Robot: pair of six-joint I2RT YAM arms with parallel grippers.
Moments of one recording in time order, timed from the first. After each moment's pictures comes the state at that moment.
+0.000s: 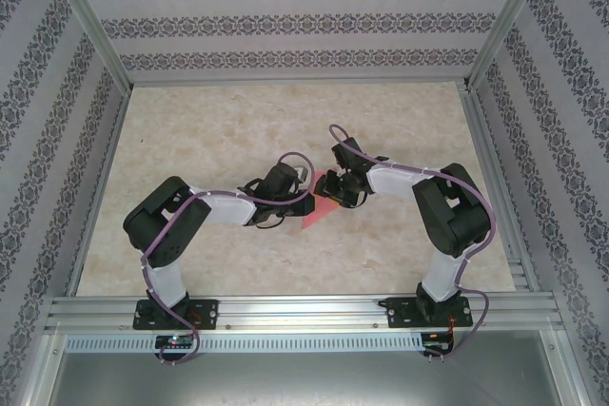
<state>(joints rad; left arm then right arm) -0.73 1.82 0.85 0.18 0.26 -0.72 0.52 1.83 0.99 -0.33 -0.29 0.81</state>
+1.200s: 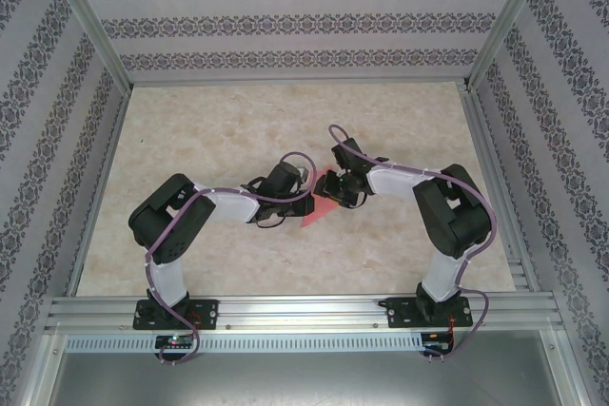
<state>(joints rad) -0.73 1.86 0.89 0.12 0.26 -0.72 0.52 1.80 0.98 -0.31 -0.29 0.81</state>
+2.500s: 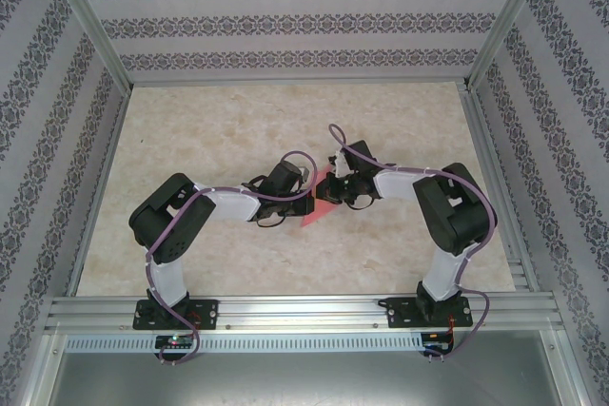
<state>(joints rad) -0.73 1.86 0.91 0.08 0.26 -0.72 0.46 1.82 0.90 -0.09 -0.60 0.60</state>
